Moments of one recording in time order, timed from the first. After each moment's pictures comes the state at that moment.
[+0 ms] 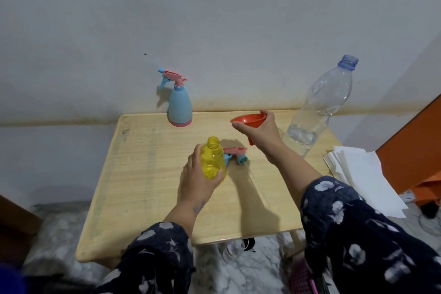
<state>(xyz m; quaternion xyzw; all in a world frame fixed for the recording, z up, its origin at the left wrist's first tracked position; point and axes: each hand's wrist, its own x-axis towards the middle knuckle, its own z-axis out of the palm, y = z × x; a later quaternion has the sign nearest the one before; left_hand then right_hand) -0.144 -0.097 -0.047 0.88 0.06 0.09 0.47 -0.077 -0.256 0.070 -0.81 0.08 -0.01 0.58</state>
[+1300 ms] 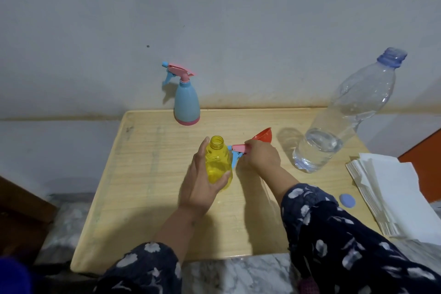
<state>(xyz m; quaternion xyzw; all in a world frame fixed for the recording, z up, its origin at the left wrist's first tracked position) -0.135 -0.093 -0.037 0.88 0.04 0.11 0.47 -0.033 -0.247 -0.012 -0.98 0.01 0.09 0.19</state>
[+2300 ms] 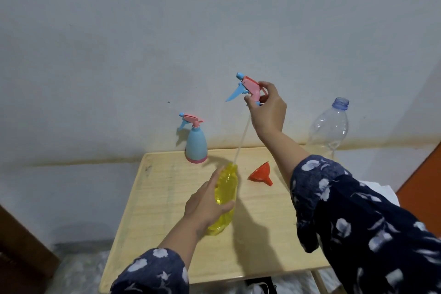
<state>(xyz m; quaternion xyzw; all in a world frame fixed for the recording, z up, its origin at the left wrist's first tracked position) -0.162 -0.077 0.034 0.94 0.02 -0.01 0.35 -0.050 -0.213 0.186 -0.80 -0.01 -0.30 0.52</state>
